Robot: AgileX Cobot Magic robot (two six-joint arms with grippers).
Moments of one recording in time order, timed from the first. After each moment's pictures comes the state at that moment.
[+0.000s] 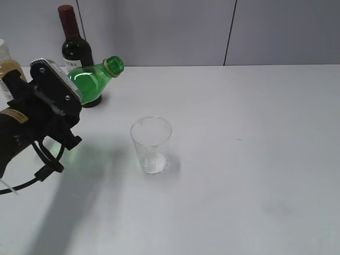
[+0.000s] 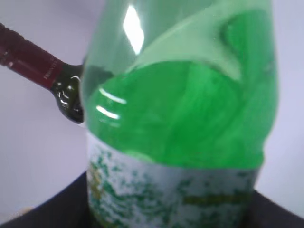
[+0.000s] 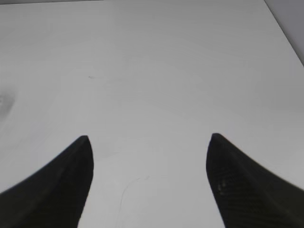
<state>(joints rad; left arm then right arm) -0.51 1.70 -0.51 -0.48 -0.85 1.18 -0.02 0.00 -0.41 0.11 0.94 -0.03</state>
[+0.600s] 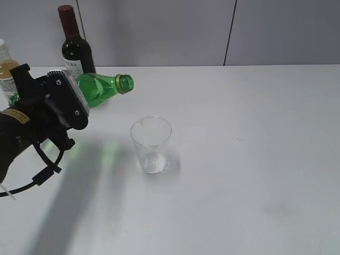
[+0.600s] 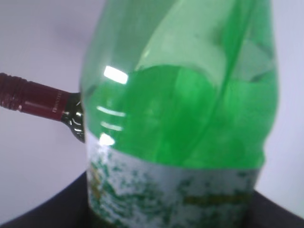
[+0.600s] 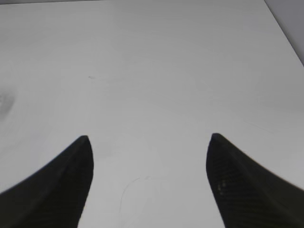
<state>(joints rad) -0.51 1.72 -0.51 -0.46 -0.89 1.43 -0.02 0.00 -0.41 0.11 0.94 -0.03</state>
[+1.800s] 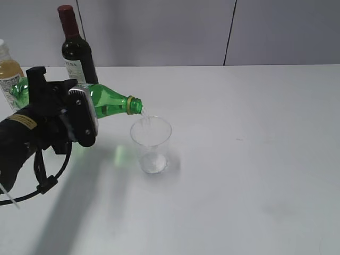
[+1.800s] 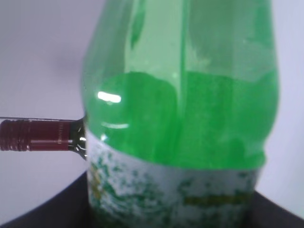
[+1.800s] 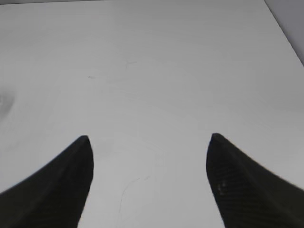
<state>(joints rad) -0.54 1.77 -0.51 -0.49 -0.96 1.66 -0.02 0.00 -0.41 0.11 0.94 -0.03</state>
